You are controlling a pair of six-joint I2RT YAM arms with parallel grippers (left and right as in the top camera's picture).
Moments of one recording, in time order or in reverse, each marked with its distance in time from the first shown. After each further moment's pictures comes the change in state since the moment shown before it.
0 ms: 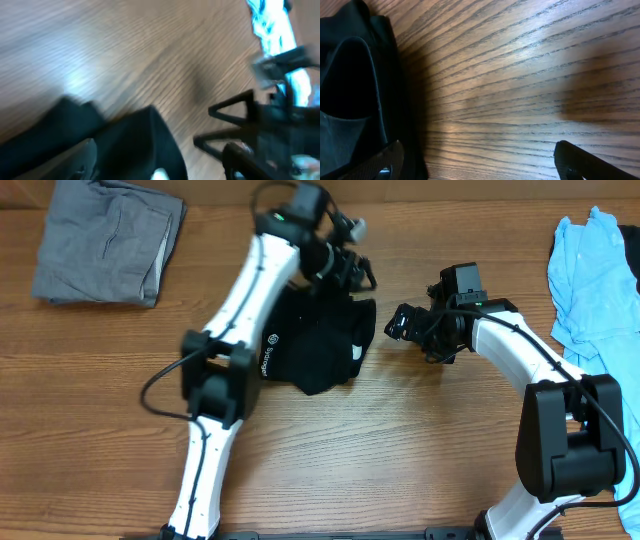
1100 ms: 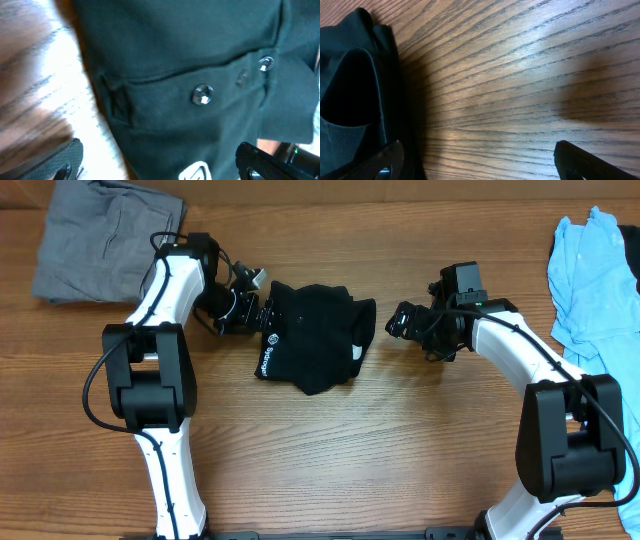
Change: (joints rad) left arm 0.318 -0.140 -0.606 -0.011 -0.003 0.280; right arm 0.000 0.000 -0.001 0.024 0.019 0.000
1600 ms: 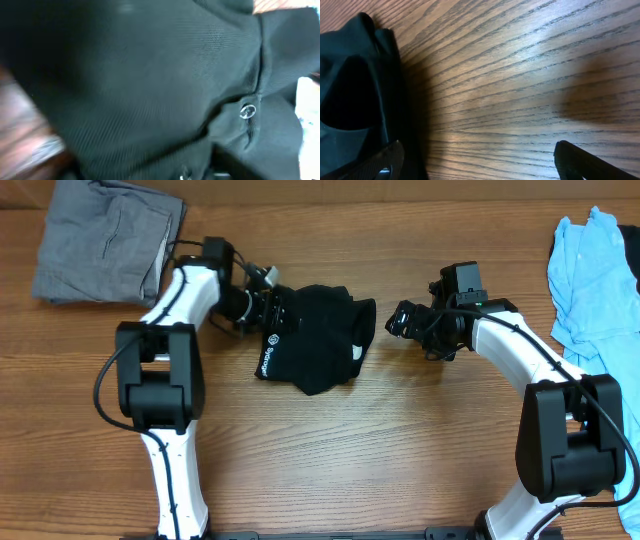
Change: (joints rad) left arm -0.067 -0.006 -0.103 0.234 0.086 -0.171; right arm 0.000 0.000 0.000 0.009 0.000 0.015
